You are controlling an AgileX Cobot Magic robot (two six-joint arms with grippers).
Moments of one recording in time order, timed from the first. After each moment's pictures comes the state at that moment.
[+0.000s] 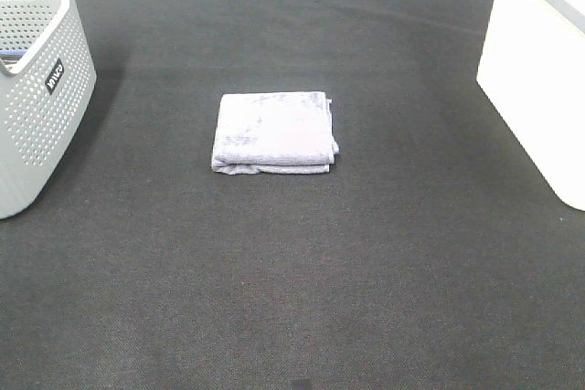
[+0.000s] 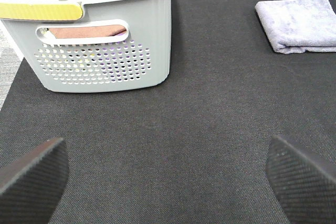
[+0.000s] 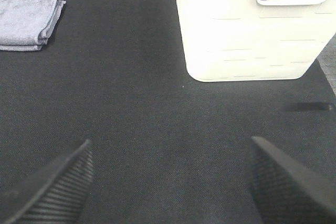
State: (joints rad) left arm 0.01 0.00 -0.50 -0.03 1.05 0.03; right arm 0.00 -0.01 -0.50 0.05 1.07 -0.06
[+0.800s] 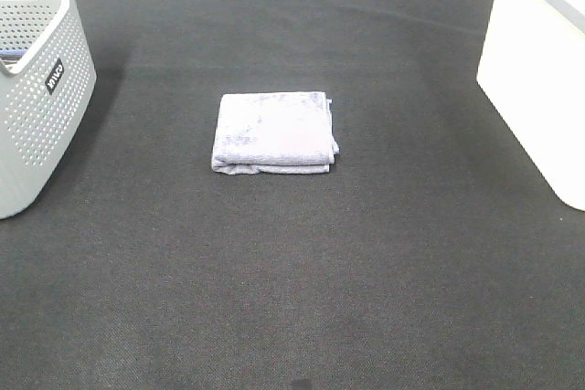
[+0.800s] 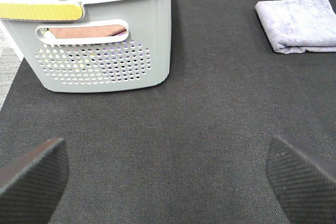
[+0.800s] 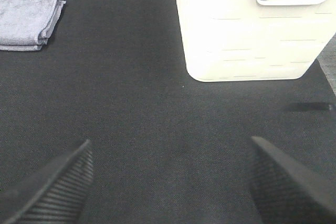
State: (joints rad) left arm 0.01 0.00 -0.50 -0.03 1.05 0.03; right arm 0.00 -0.01 -0.50 0.05 1.07 -0.06
